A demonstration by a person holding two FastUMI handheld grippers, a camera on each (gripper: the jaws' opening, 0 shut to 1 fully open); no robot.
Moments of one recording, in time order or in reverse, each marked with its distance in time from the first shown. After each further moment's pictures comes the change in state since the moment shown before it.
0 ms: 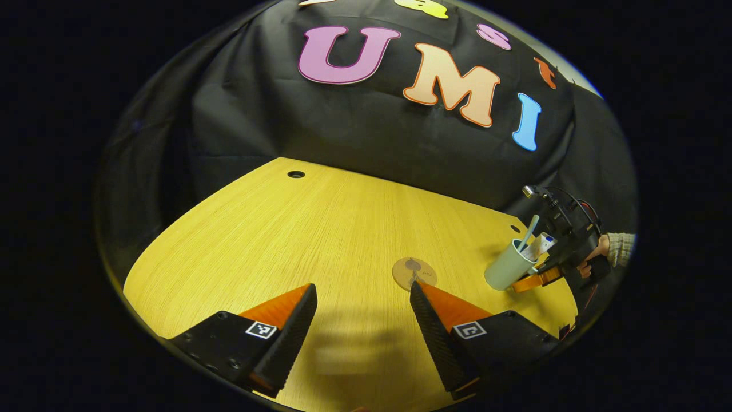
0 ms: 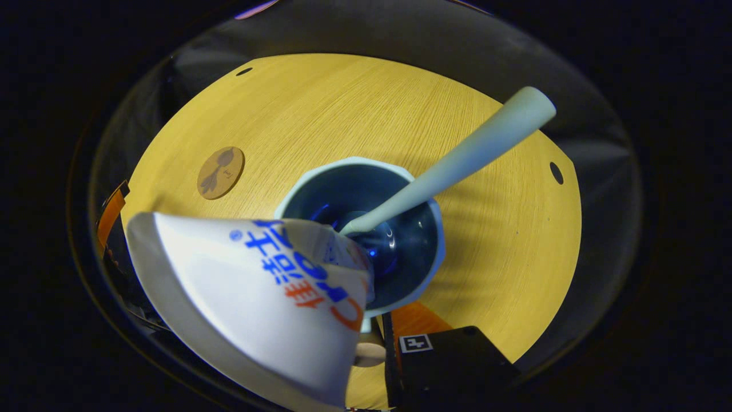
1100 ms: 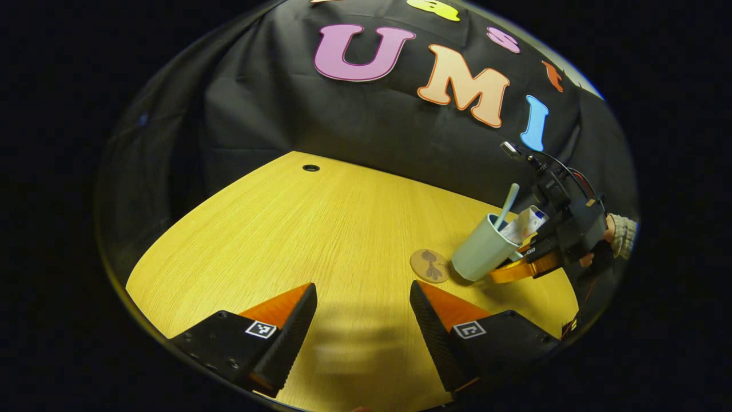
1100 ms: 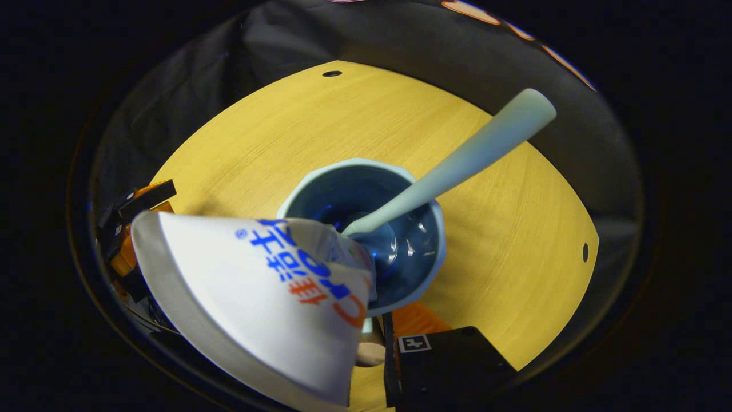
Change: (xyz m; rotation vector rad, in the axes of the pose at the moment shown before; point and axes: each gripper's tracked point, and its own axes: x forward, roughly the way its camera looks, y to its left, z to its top) left arm -0.018 0.035 -0.010 -0.055 0.018 0.032; right arm -0.021 0.025 0.079 -0.232 -0.091 0.142
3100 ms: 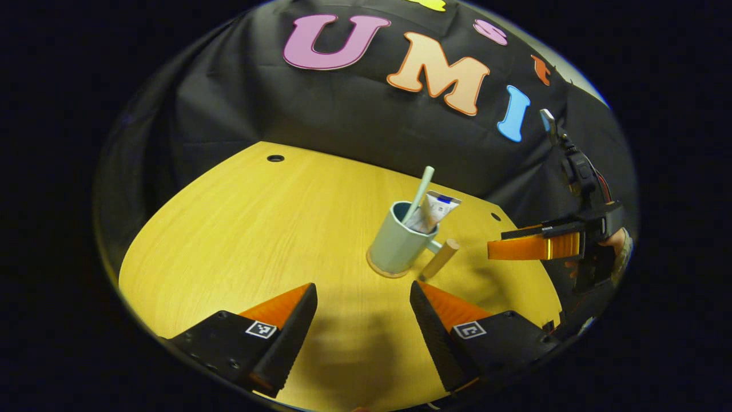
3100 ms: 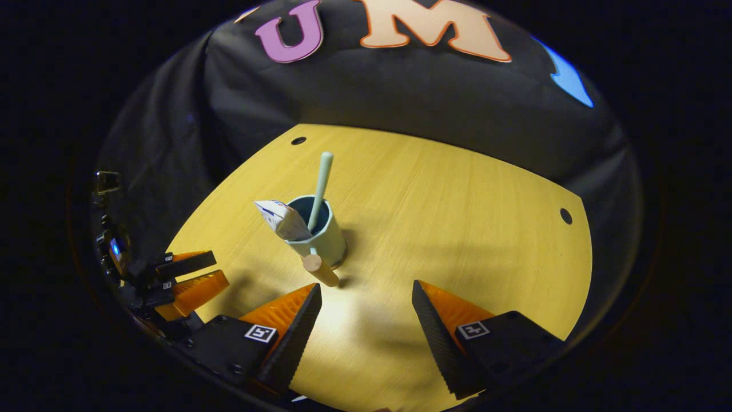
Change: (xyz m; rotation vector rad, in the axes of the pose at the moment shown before) left arm 0.004 -0.074 -0.007 0.041 0.098 -0.135; right arm -0.095 -0.037 -0.016 0.346 -0.325 -0.052
